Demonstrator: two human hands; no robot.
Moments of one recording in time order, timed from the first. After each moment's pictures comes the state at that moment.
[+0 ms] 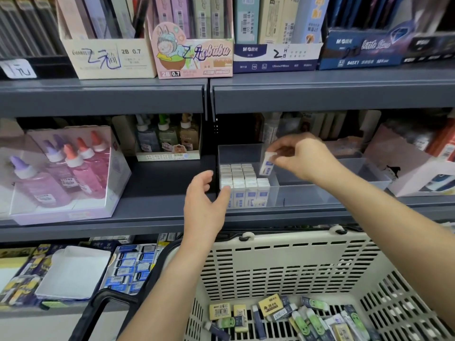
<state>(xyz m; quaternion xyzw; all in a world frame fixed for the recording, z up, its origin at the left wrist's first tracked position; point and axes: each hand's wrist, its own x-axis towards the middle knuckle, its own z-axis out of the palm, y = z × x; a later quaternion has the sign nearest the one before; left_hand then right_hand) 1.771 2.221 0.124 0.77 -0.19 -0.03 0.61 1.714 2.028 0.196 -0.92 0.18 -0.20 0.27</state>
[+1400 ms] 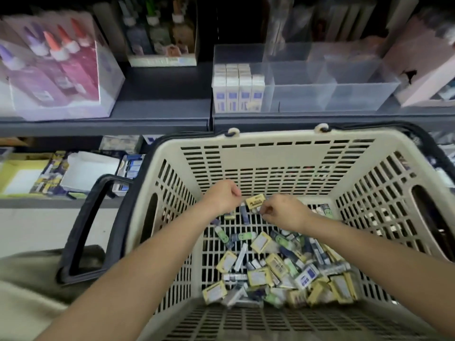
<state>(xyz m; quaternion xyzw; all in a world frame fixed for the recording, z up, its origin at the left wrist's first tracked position) 1.681 2.243 0.020 0.87 -0.23 -0.34 0.28 1.576 2.102 -0.006 -0.96 0.08 0.17 0.20</state>
